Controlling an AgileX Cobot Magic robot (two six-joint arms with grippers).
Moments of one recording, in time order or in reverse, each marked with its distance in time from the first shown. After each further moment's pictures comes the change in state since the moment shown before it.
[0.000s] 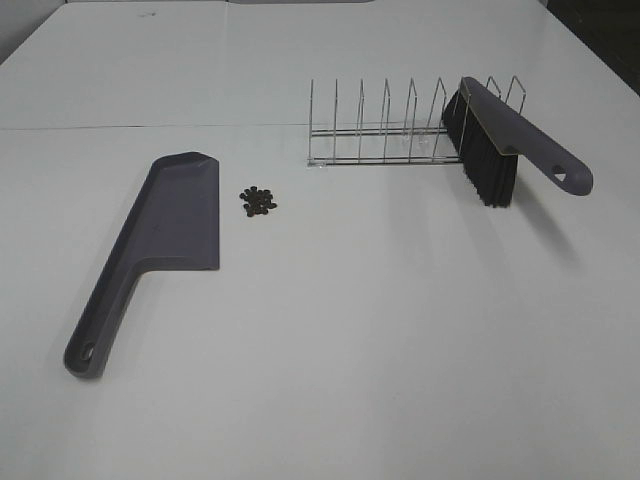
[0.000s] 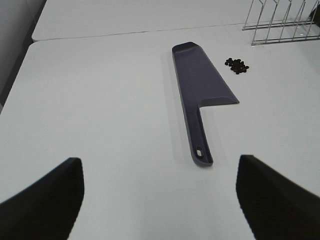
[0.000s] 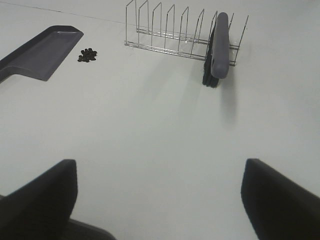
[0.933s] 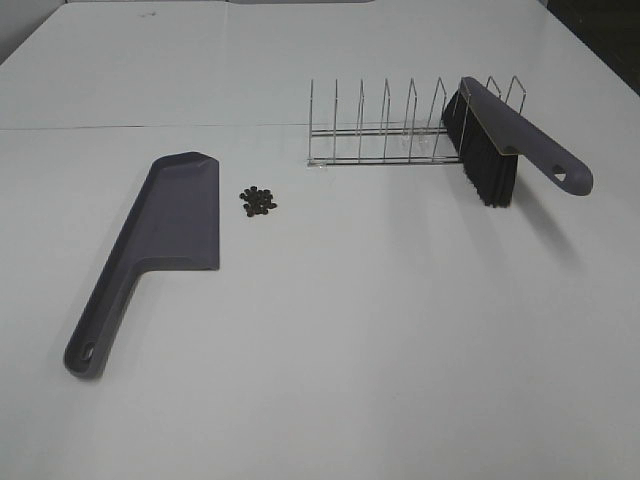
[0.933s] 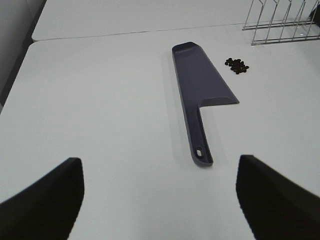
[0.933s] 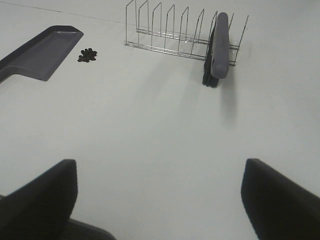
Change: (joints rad) left arm 0.000 0.000 0.000 0.000 0.000 0.000; right arm 0.000 0.000 0.000 0.000 0.000 0.000
